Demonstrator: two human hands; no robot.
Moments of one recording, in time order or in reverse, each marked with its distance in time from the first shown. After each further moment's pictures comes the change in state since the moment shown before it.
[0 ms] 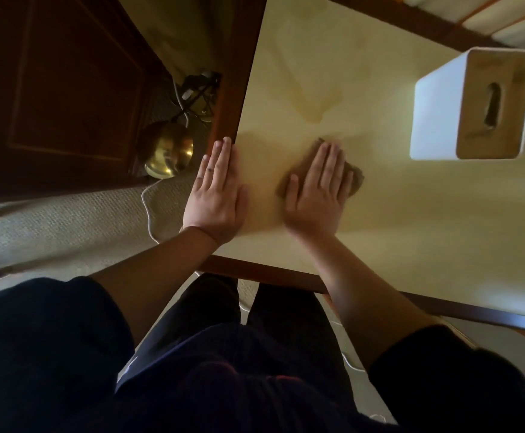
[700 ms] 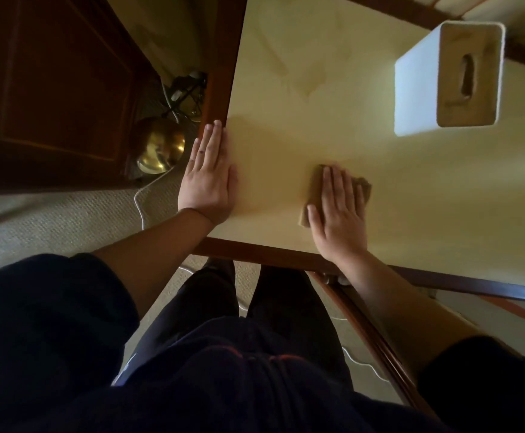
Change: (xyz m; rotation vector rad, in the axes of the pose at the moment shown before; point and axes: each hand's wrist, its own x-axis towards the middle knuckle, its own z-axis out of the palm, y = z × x) left_hand -0.006 0.001 -0.002 -0.029 0.039 0.004; right_hand -0.063 0.094 -0.007 -0.057 -0.116 -0.225
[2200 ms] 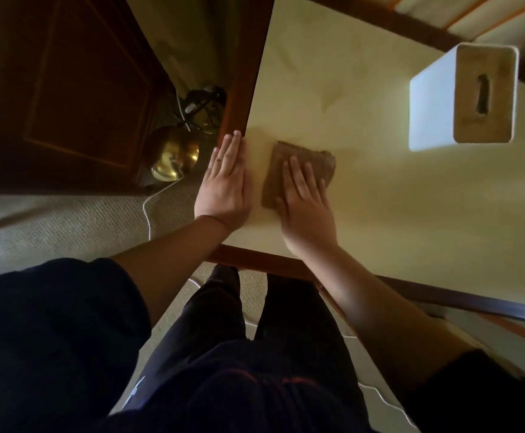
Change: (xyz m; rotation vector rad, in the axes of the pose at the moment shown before) left_hand 0.000 0.000 -0.002 -0.132 0.034 -0.052; right_hand 0.039 -0.099 -0.018 0.055 -0.082 -0.091
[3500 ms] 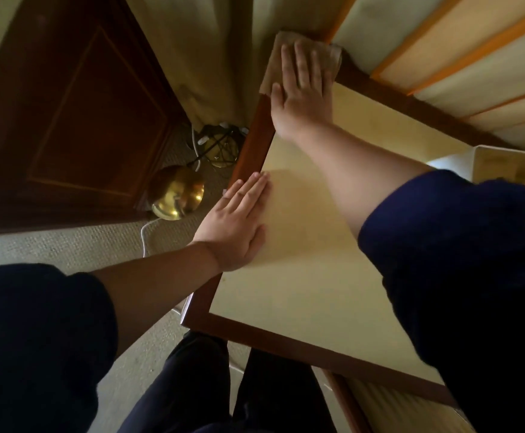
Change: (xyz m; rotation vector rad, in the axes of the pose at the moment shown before) left_hand 0.061 -0.016 -0.005 0.192 -0.096 0.278; right_hand 0.304 -0.015 -0.083 -0.098 0.081 -0.022
